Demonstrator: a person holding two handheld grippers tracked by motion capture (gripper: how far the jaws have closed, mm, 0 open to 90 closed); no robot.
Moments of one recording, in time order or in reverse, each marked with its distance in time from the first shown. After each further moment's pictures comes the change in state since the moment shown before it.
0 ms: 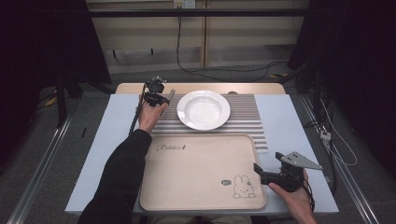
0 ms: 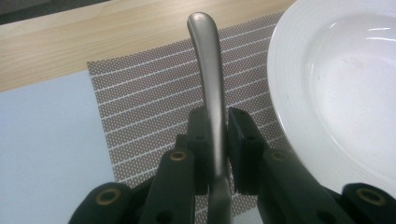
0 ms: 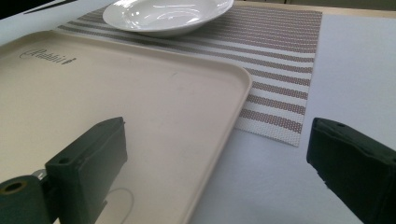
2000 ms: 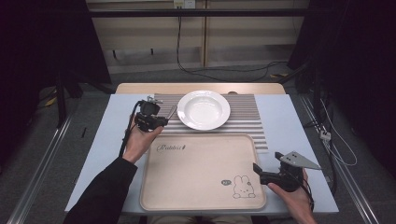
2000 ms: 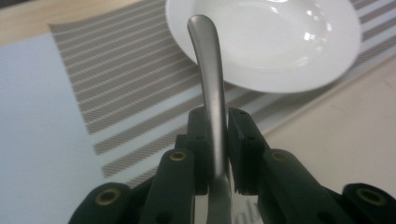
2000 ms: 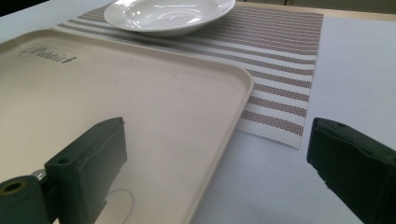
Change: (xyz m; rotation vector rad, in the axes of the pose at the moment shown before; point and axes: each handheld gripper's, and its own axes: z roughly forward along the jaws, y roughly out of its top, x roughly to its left) left arm -0.049 -0.072 -0.093 -0.056 -0.109 0.107; right arm 0.002 0.001 0.001 0.001 -0.004 -0.013
